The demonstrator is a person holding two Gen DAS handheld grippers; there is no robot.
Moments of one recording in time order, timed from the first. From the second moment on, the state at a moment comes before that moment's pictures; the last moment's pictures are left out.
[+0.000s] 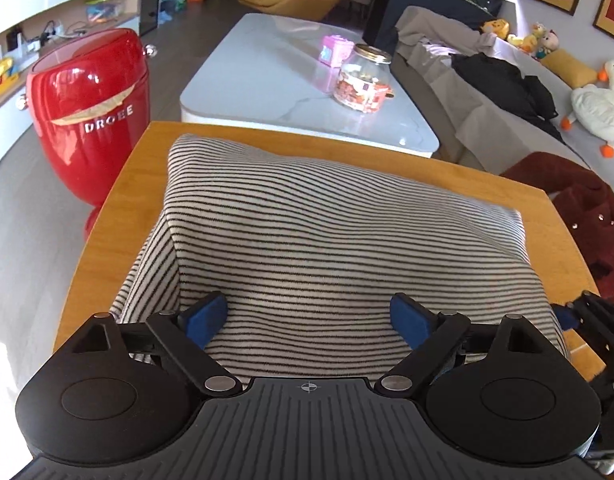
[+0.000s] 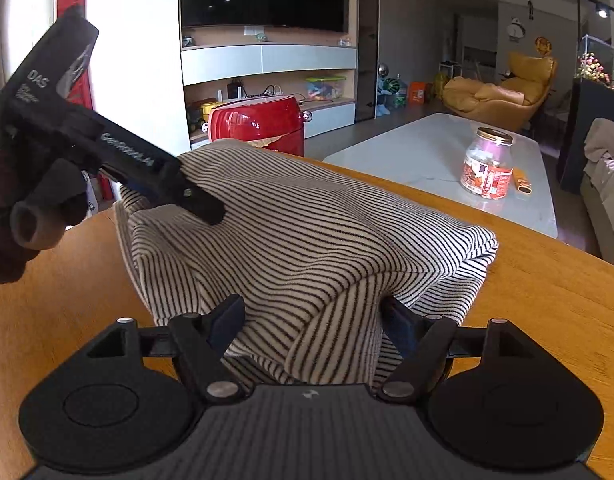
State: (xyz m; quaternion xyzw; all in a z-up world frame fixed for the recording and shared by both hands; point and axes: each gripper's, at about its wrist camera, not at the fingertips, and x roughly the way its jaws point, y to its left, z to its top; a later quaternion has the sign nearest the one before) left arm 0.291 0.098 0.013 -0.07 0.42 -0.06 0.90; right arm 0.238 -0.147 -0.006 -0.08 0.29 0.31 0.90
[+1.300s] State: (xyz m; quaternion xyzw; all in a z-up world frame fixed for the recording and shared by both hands) left arm 0.240 0.072 0.002 -0.04 0.37 -0.12 0.92; right arm 0.174 -0.129 0.015 -0.18 0.28 0.27 0.90
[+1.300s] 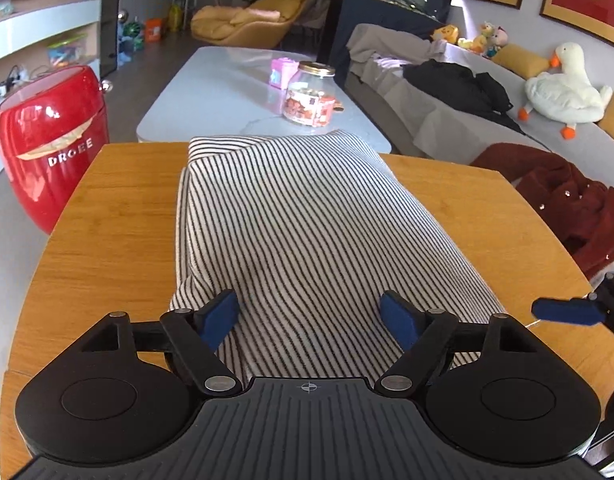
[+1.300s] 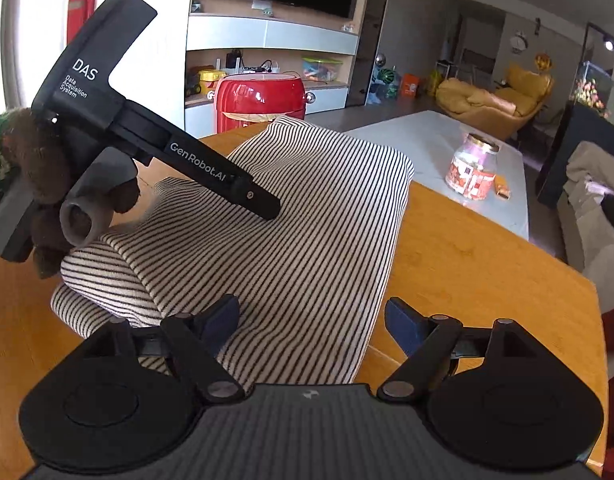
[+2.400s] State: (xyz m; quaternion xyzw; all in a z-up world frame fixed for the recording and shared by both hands) left arm 0.061 0.103 0.036 0.08 0.32 -0.13 0.93; right arm 0.046 -0.079 0.010 -0.33 0.23 0.41 0.82
